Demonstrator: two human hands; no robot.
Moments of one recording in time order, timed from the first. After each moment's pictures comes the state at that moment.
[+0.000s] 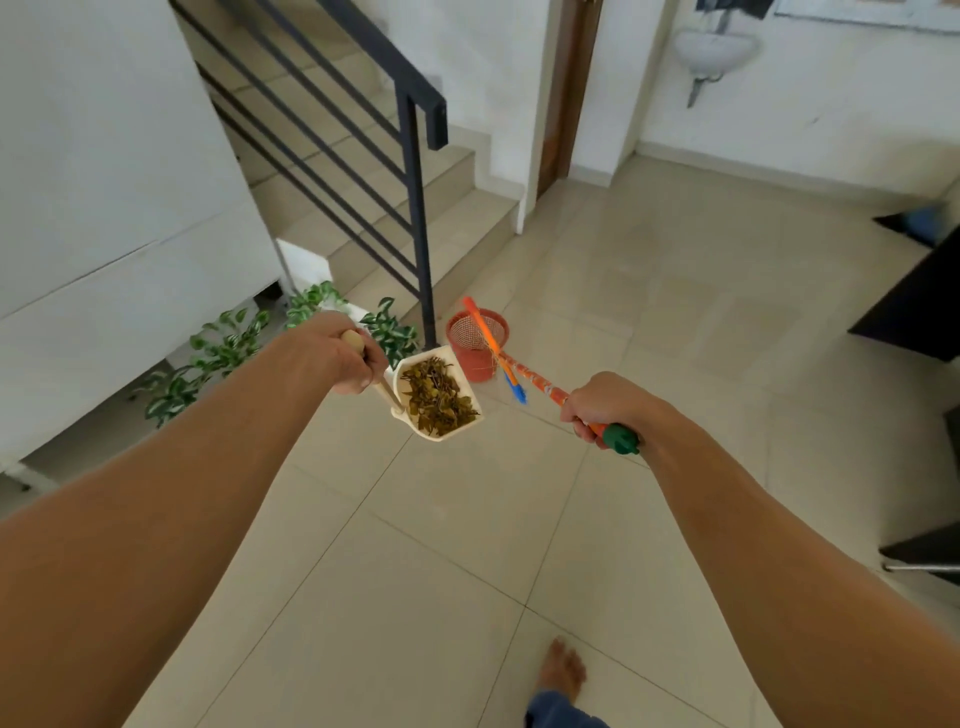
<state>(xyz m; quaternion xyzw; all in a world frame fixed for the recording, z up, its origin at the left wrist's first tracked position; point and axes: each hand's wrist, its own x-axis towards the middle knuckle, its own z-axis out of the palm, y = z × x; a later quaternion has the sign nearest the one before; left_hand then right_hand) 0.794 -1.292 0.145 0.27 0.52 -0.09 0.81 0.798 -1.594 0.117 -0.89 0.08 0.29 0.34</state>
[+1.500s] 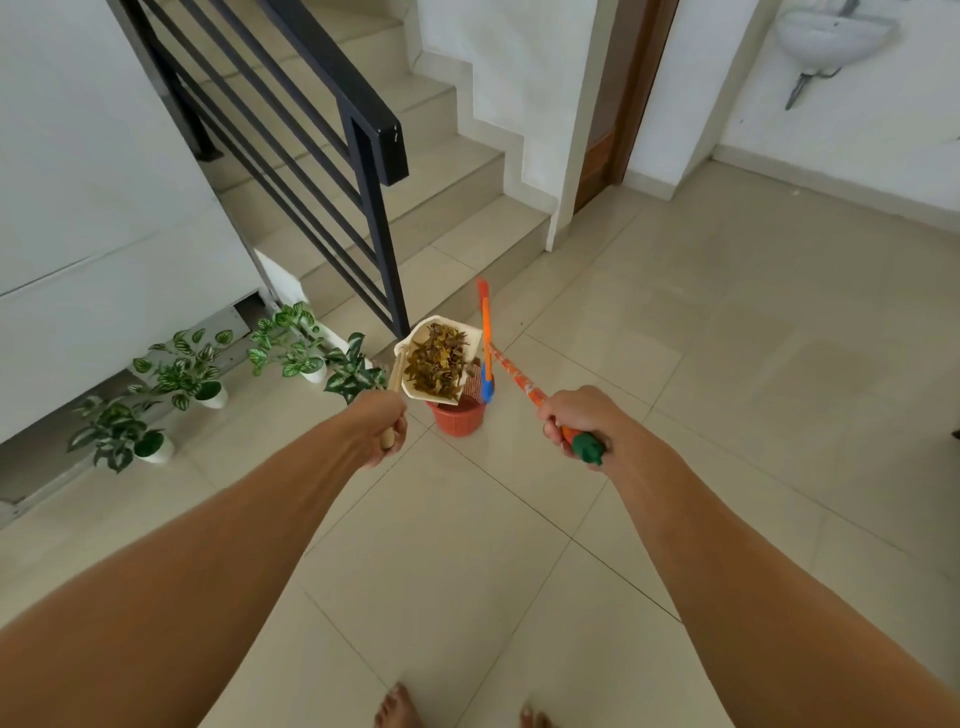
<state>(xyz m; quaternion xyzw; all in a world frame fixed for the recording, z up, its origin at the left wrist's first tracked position) 1.114 -1.445 0.045 0.56 0.49 -0.11 0.66 1.179 -1.677 0.082 -0.75 0.14 0.37 0.53</state>
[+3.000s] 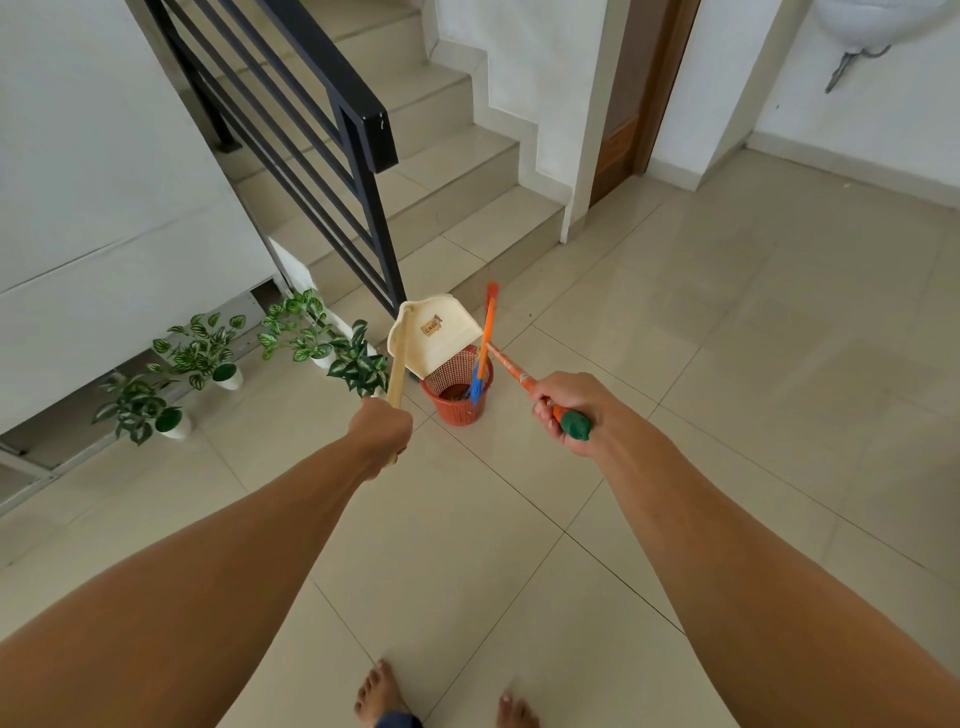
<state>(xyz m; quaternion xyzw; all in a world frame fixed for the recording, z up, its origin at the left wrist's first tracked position) 1.110 -1.516 0.006 0.74 0.49 -0.08 0.46 1.206 -1.732 0.067 -0.67 0.14 0.40 0.61</state>
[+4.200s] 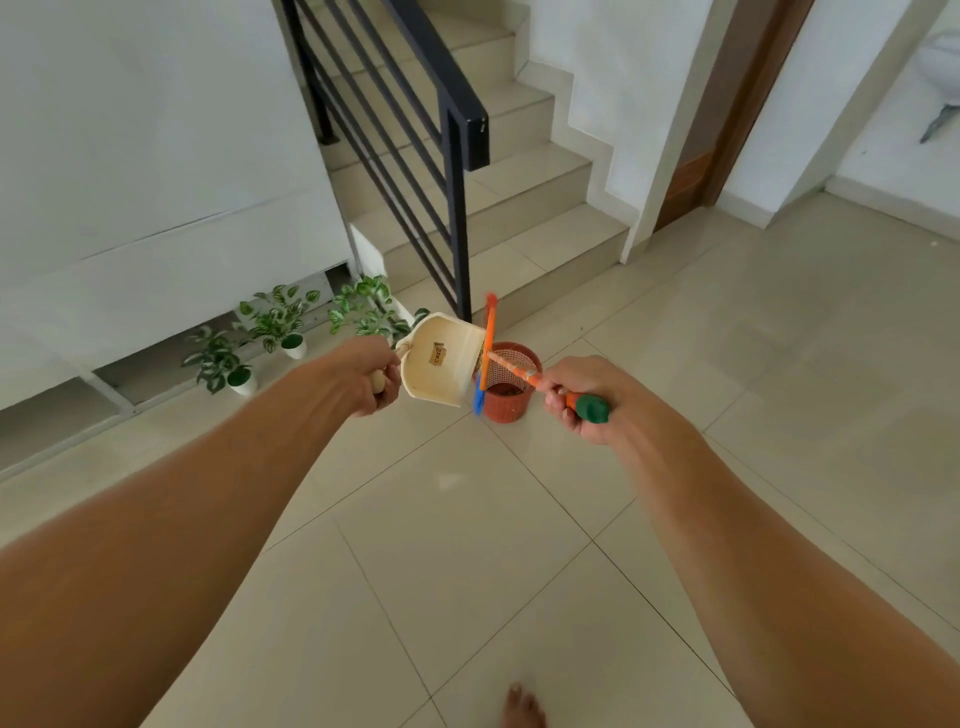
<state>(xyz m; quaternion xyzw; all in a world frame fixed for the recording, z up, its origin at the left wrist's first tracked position) 1.018 -1.463 0.113 0.50 0.54 -0.03 0.68 1.127 -1.688 0.117 -0.69 0.05 0.45 0.57</state>
